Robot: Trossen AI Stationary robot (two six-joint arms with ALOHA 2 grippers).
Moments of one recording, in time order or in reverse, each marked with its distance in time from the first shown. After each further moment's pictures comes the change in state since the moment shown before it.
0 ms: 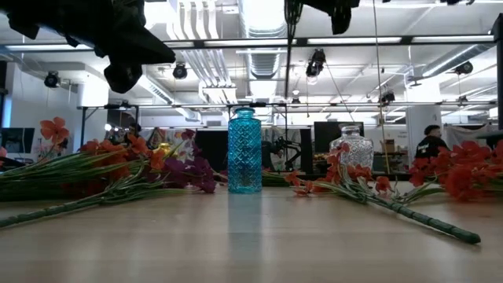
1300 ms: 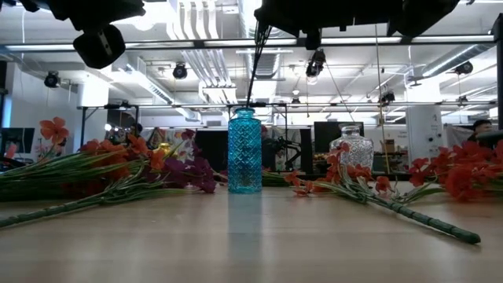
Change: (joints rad) left arm -0.303 0.008 0.050 -0.013 -0.133 -0.068; right arm -0.177 0.206 0.046 0.303 -0.076 -0.119
